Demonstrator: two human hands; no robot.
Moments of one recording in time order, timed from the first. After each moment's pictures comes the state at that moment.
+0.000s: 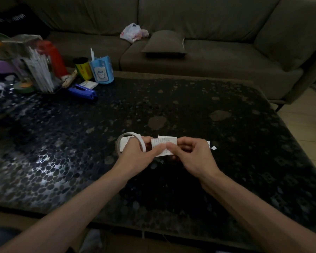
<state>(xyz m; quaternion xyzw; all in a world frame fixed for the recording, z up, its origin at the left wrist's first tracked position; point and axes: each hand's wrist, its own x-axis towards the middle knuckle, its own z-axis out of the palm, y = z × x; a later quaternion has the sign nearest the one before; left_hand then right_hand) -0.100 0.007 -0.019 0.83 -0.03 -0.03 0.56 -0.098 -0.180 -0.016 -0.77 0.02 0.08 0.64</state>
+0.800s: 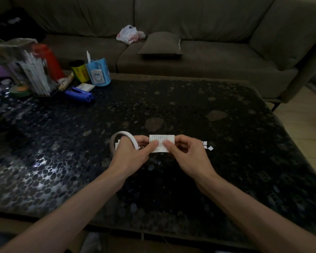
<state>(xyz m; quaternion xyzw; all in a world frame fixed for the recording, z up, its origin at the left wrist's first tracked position) -0.101 0.006 -0.011 0.78 0.03 -0.01 0.62 -0.098 -0.177 -0.014 -0.78 -0.01 0.02 0.62</state>
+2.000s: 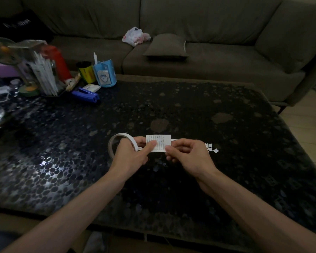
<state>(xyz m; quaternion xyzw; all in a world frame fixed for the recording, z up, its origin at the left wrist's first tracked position) -0.098 0.020 -0.016 0.80 0.04 0.01 0.59 -0.093 -0.169 -0.012 -0.71 0.06 0.11 0.69</state>
